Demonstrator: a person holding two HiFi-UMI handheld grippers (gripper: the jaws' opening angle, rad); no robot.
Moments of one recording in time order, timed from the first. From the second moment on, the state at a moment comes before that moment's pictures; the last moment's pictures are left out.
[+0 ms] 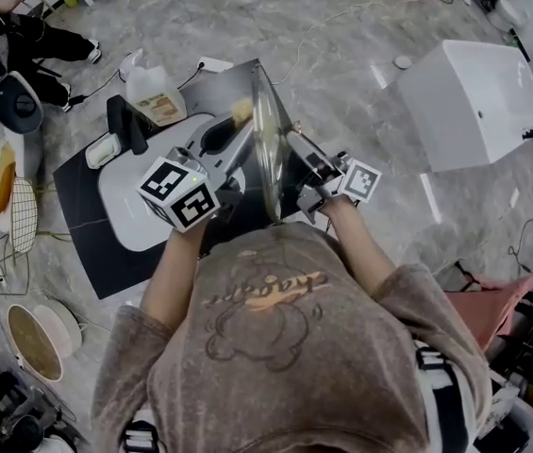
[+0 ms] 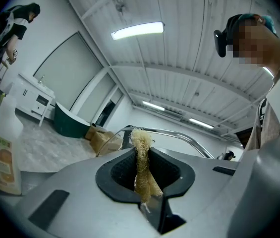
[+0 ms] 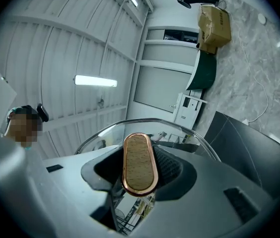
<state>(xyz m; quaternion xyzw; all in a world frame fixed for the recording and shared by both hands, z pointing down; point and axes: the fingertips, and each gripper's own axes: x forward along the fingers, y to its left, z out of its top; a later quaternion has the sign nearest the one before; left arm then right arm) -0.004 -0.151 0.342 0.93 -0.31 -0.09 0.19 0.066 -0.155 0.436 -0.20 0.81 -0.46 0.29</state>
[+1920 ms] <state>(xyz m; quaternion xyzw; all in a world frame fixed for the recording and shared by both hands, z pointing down) 0.023 -0.161 0.523 0.92 -0.27 0.09 0.28 0.055 -0.154 0.421 -0.14 0.81 -0.47 0.33</state>
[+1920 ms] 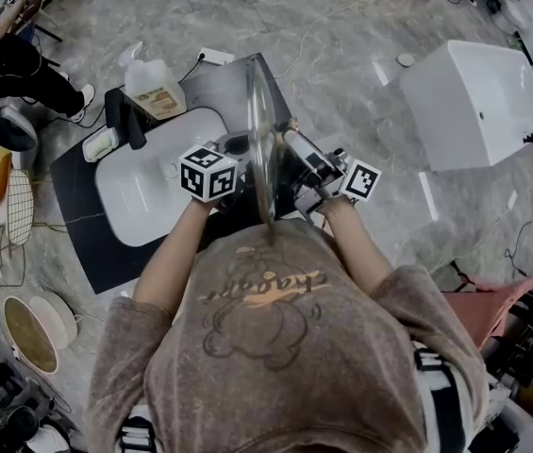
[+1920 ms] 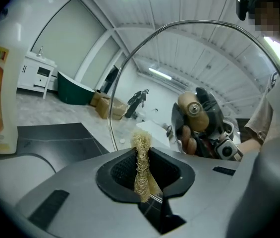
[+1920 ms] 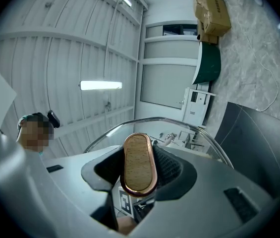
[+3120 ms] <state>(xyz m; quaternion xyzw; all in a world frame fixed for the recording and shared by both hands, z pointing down) 0.022 -0.090 0.375 0.95 -0.14 -0.03 0.29 0.078 -0.180 0.433 -0.17 0.80 -0.47 0.34</state>
